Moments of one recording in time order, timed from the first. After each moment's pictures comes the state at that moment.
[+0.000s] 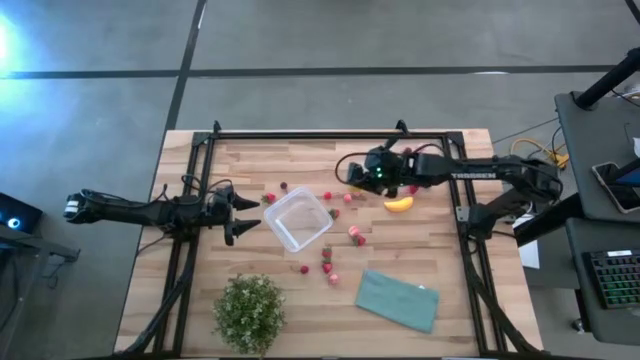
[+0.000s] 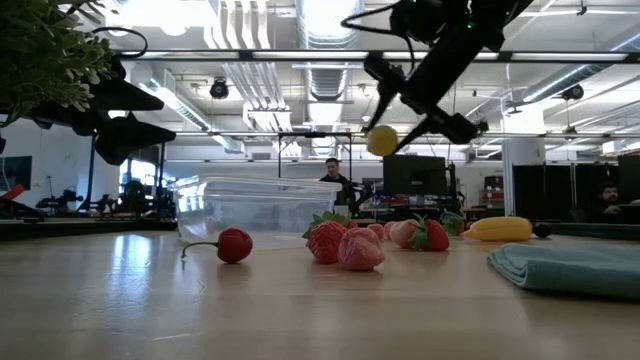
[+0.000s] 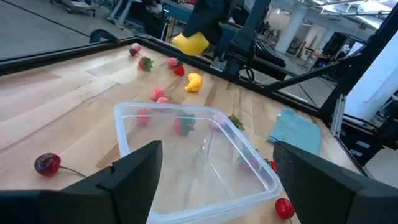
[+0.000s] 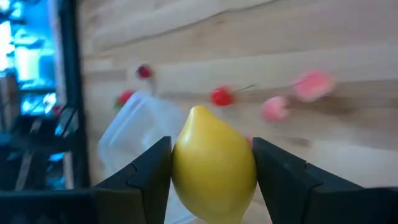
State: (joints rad) left arm -0.07 0.29 0.01 0.10 -0.22 -0.39; right arm -0.24 1.46 1.01 -0.37 0.05 1.37
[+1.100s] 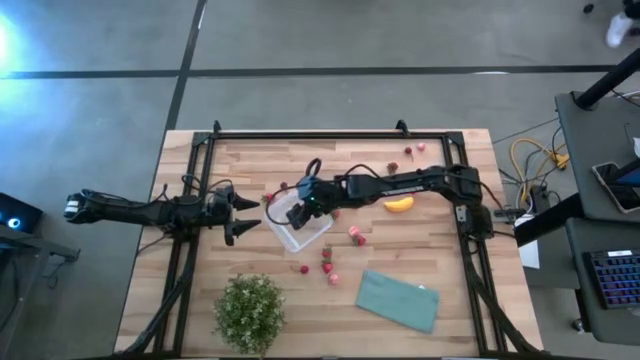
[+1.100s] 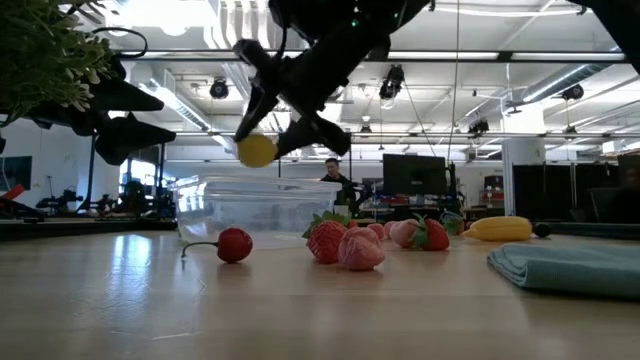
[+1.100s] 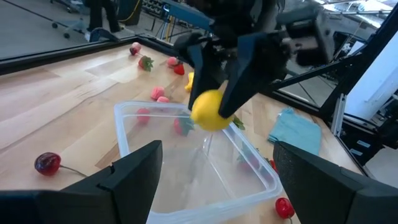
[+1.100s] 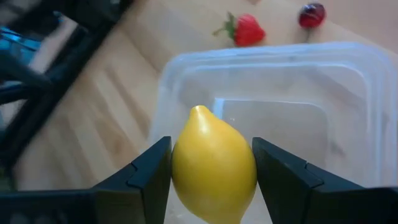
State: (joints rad) left arm -0.07 0.29 0.01 0.09 -0.22 -0.39; right arm -0.05 2.05 1.62 -0.37 0.03 0.81
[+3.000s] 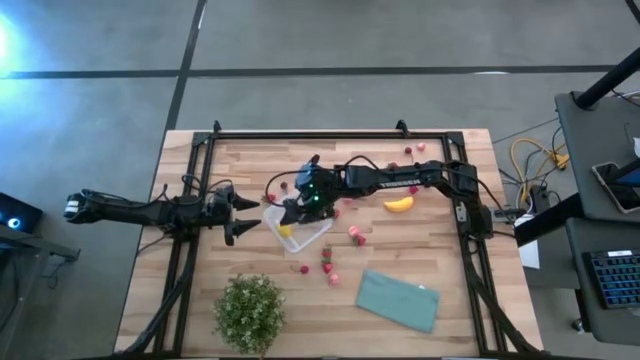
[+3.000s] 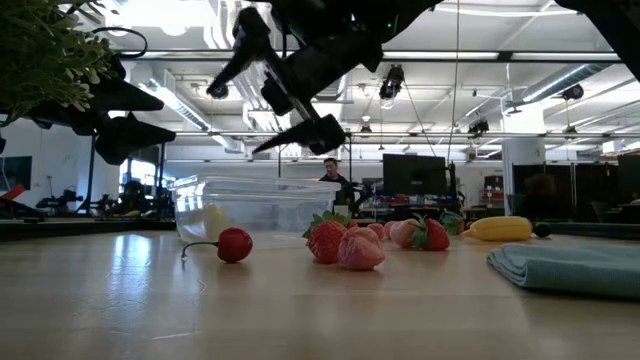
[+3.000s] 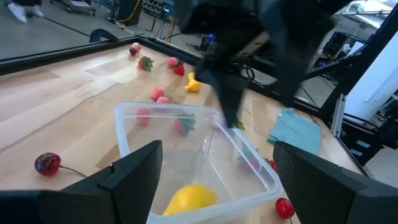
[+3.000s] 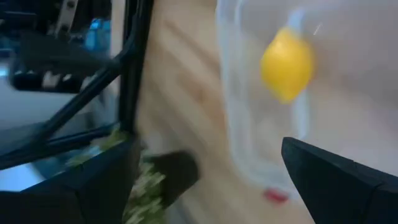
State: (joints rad) left arm -0.07 0.29 0.01 0.10 -0.22 -0.39; right arm -0.11 2.06 1.65 -0.32 -0.44 1.20
